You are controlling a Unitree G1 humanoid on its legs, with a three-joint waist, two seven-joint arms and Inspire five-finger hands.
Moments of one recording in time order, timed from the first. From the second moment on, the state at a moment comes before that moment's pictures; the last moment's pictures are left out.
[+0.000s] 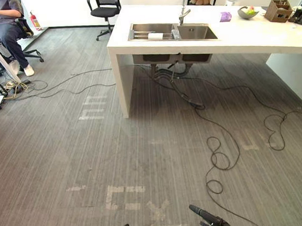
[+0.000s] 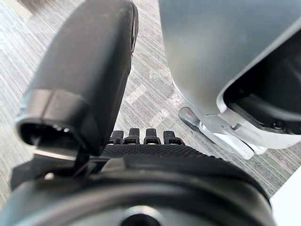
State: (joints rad) left arm 0.21 0.09 0.29 1.11 -0.52 0.01 -0.15; right arm 0.08 -0.09 -0.30 1.13 0.44 0.17 0.25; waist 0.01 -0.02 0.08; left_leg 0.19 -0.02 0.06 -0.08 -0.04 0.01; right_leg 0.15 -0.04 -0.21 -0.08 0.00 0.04
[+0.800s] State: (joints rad) left arm 0.18 0.04 0.39 1.11 -0.48 -0.01 -0.14; right arm 0.18 -0.05 -0.35 1.01 0.57 0.04 0.25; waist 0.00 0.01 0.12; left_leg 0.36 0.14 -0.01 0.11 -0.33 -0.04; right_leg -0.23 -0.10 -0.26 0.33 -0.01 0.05
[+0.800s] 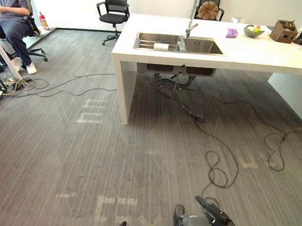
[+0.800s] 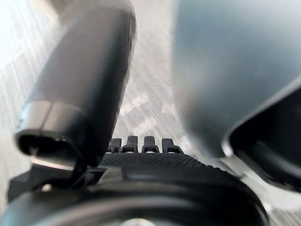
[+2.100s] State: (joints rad) left arm 0.00 0.11 0.04 0.04 0.32 -0.42 0.52; right arm 0.09 -0.02 -0.23 0.92 0.47 0.02 0.25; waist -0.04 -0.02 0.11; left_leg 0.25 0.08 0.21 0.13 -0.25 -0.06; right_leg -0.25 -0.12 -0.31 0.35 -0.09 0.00
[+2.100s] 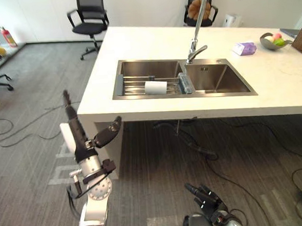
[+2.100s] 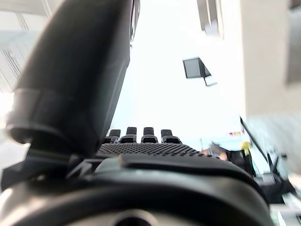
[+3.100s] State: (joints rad) left arm -0.24 0.34 -0.22 -0.03 0.43 -0.14 0.22; right arm 0.12 -0.11 -0.17 0.96 0.37 0.16 0.20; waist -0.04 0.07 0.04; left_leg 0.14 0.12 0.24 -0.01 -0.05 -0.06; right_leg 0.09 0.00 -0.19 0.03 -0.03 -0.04
